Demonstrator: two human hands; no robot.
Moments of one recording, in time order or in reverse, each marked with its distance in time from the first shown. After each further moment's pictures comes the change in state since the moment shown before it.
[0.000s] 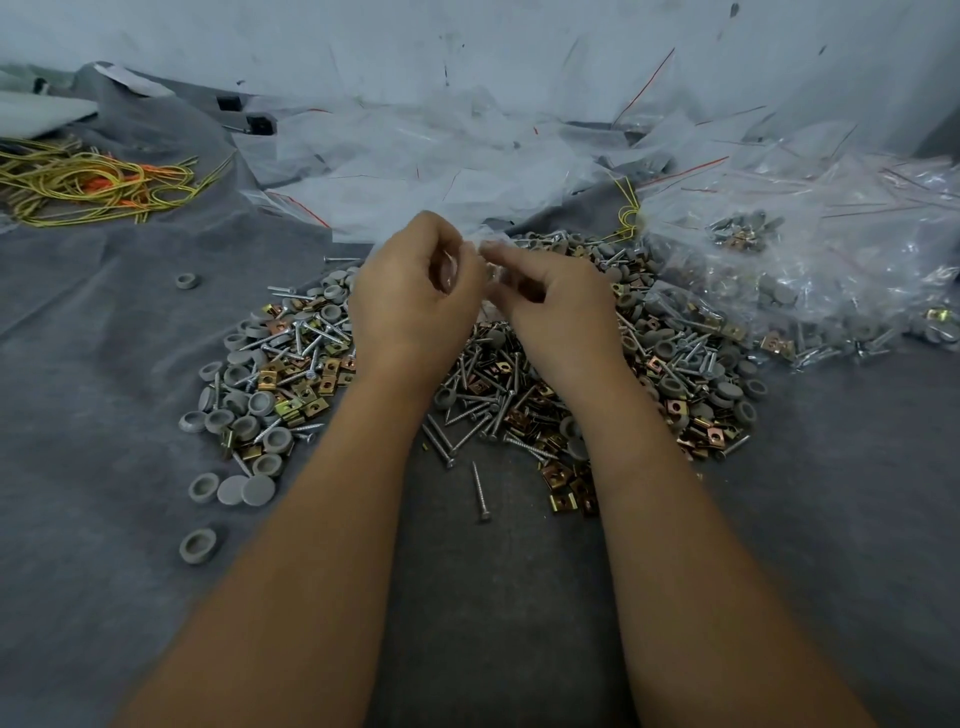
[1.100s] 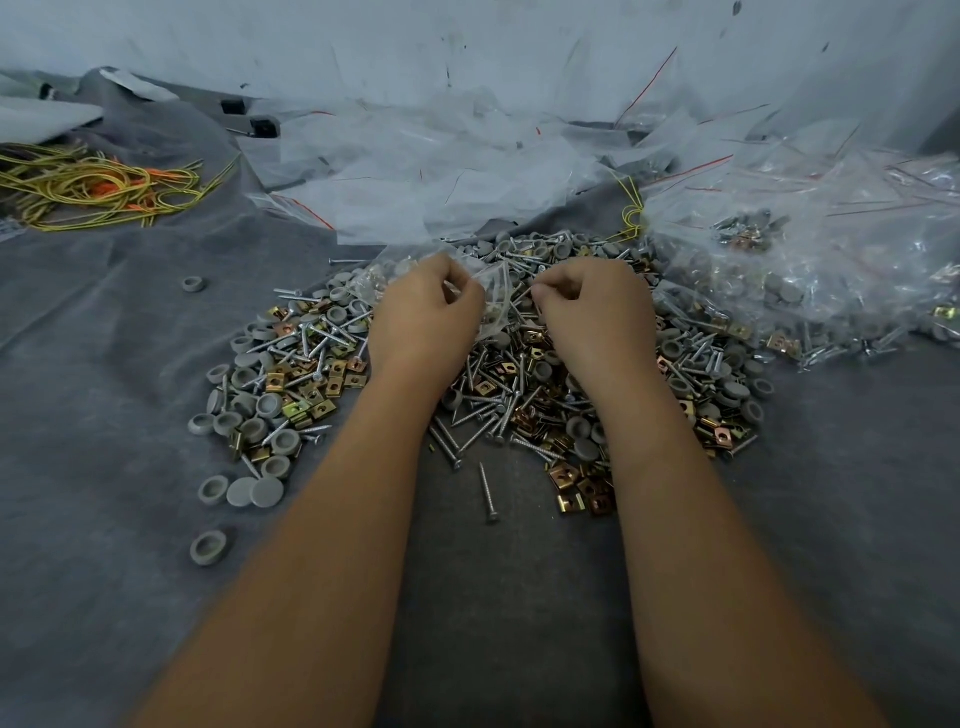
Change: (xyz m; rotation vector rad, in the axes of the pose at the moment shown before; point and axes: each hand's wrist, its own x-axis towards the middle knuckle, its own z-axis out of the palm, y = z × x) left_hand 0.005 -0.017 0.009 0.186 -0.271 -0.280; right_hand 0.004 0.011 -0.011 -0.278 0.131 0.139
